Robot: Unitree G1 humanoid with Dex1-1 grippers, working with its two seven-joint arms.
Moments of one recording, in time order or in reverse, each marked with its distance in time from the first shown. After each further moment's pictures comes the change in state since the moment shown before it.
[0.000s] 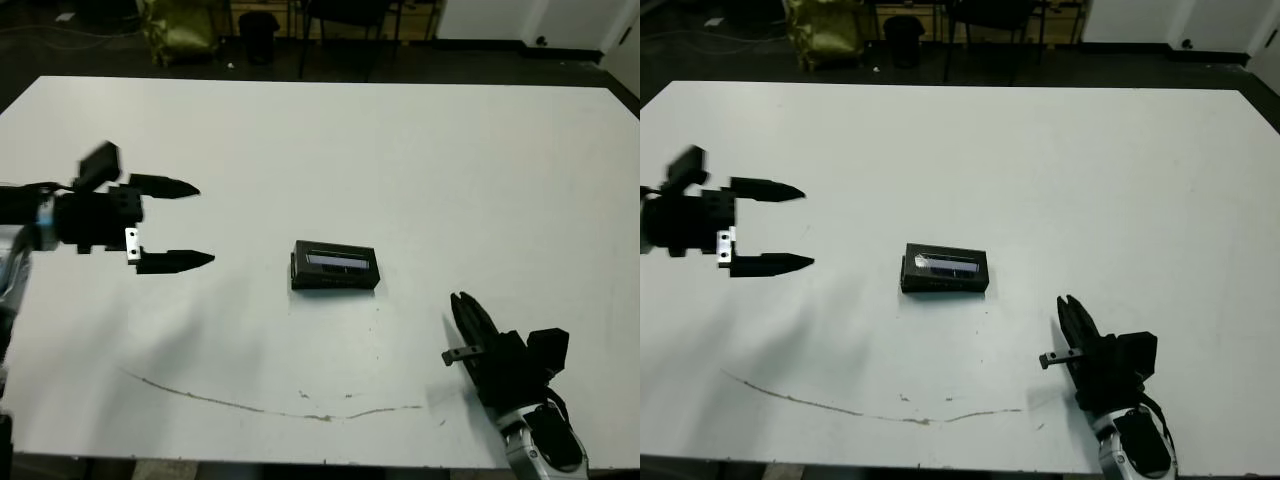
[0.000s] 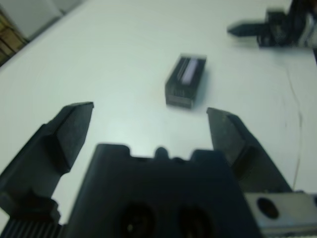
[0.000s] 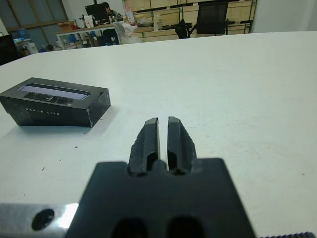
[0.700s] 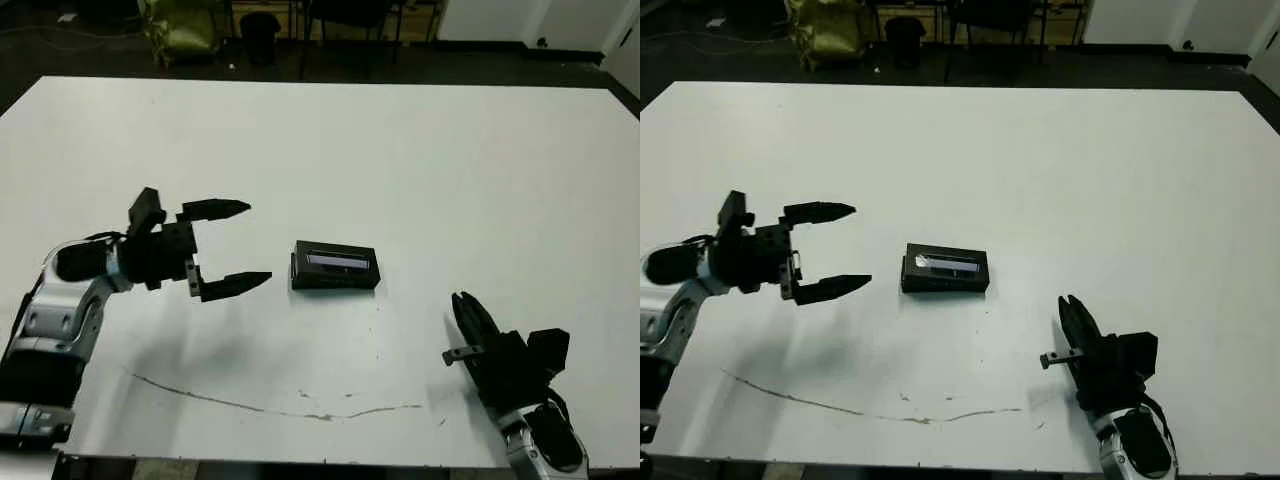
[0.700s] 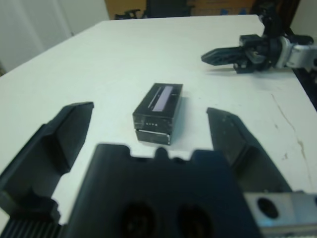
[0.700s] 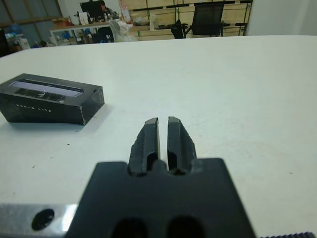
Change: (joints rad) left arm -0.029 -0.176 -0.161 0.154 0.016 -0.242 -0.013; right arm 0.008 -0.001 -0.001 -0.009 -0.029 -0.007 -0.018
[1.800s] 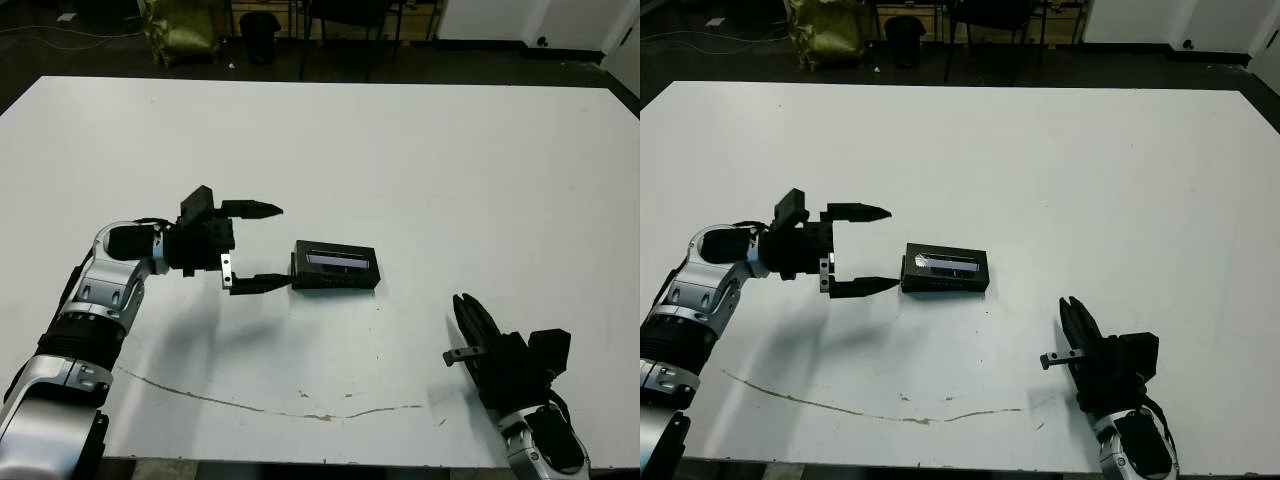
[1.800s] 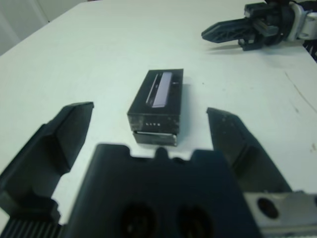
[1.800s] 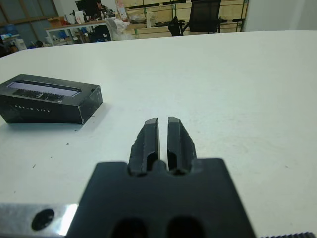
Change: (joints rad) left arm -0.138 -0.075 -0.101 0.243 0.124 -0.137 -0.022; right arm 0.015 0.000 0.002 -0.026 -0.005 0.023 -0.026
